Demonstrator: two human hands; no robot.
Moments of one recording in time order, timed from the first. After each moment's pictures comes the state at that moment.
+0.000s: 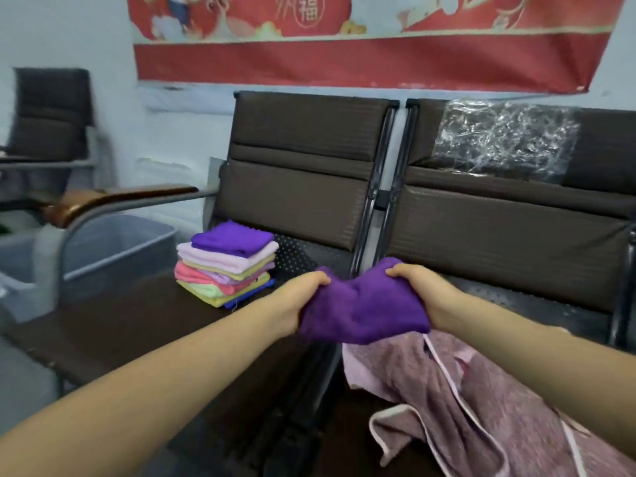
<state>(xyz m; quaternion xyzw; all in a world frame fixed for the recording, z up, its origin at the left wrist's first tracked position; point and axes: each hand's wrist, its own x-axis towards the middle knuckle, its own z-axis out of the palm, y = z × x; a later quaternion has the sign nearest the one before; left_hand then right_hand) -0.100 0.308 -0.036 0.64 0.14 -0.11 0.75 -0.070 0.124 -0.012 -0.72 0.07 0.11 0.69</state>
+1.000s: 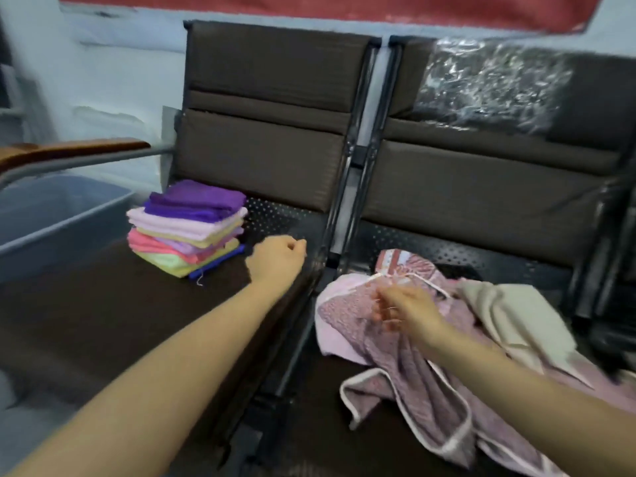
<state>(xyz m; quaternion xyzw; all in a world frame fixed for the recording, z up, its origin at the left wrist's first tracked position) -0.036 0.303 -0.078 0.92 0.09 0.18 0.32 -0.084 0.083 -0.099 -0.74 0.04 0.07 0.67</state>
